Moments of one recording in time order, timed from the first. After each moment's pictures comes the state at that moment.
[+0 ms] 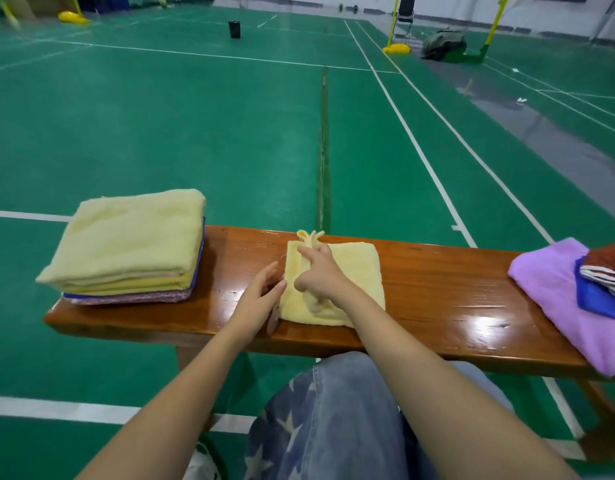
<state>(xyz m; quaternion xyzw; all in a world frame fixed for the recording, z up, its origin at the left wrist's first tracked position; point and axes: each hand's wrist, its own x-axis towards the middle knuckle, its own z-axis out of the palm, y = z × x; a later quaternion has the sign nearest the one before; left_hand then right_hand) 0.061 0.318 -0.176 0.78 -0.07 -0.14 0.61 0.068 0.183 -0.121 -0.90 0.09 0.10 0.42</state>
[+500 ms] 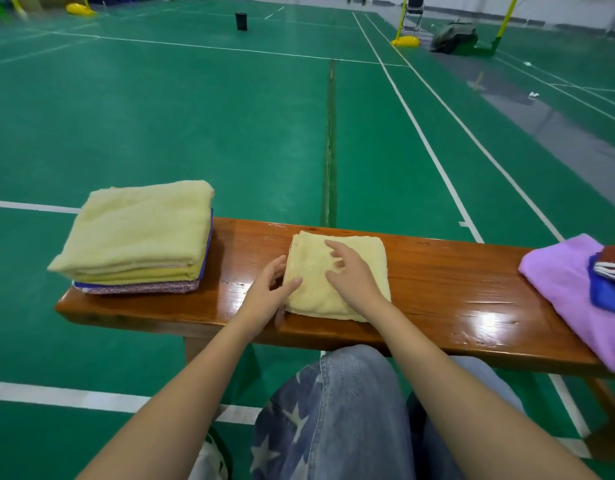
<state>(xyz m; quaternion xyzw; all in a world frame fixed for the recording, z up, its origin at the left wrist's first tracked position) 0.062 0.317 -0.180 0.77 -0.06 -0.15 0.62 0.044 0.151 -0.144 -0.90 0.06 -0.03 0.42</state>
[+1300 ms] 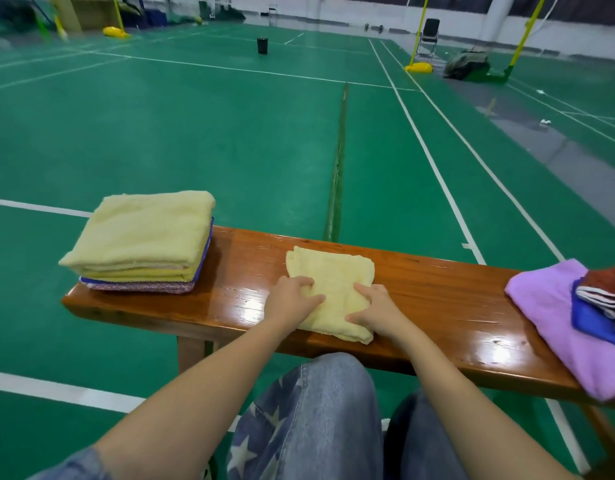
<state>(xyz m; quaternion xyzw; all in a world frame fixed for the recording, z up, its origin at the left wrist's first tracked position) 0.047 0.253 -0.156 0.93 -0.03 -0.08 0.36 0.011 0.087 -0.140 -0.91 0.12 0.14 0.38</state>
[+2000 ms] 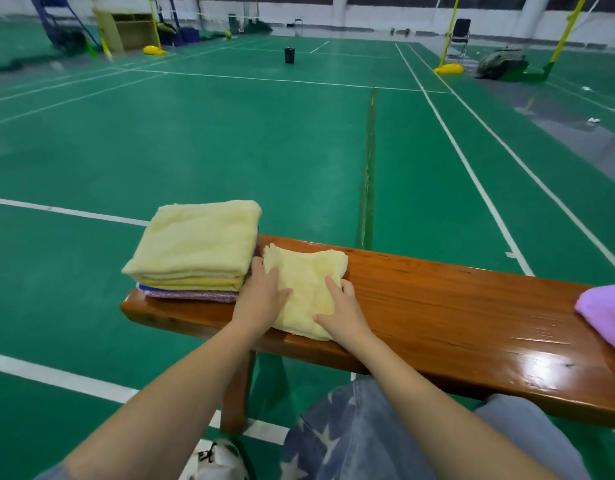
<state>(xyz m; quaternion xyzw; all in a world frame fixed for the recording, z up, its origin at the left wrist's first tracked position) 0.073 0.364 -0.152 0.98 -0.03 0.03 0.17 0.047 0.214 -0.164 -0.93 0.03 0.07 0.37</state>
